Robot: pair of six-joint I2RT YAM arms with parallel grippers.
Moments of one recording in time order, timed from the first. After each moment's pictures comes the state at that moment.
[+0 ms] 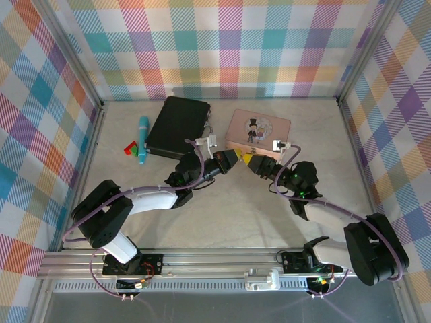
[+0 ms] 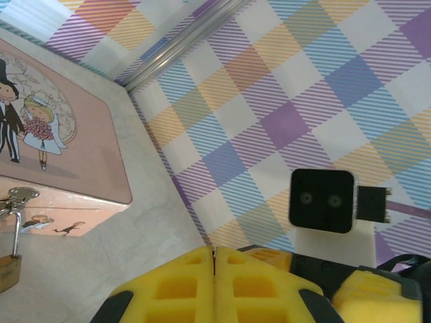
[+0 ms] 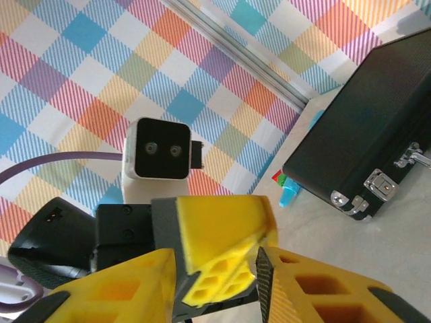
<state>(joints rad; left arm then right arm) -0.79 1.58 0.74 0.89 0.18 -0.95 0.41 1.21 0.37 0.97 -0.62 0.98</state>
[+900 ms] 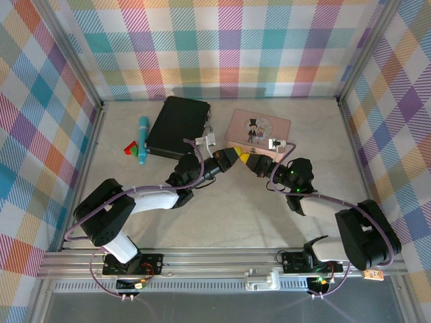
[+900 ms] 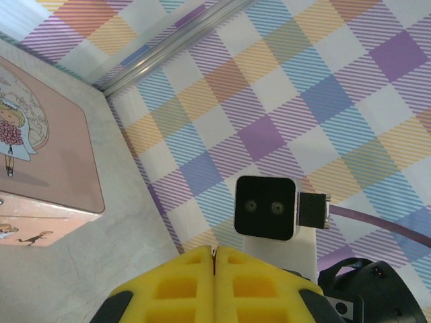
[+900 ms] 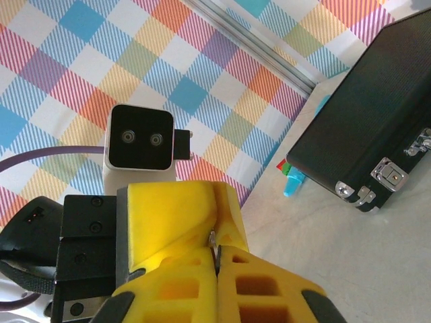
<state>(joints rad) -0.80 1.60 0.74 0.97 0.18 -1.03 0.41 1.32 0.41 1.05 -0.68 1.01</state>
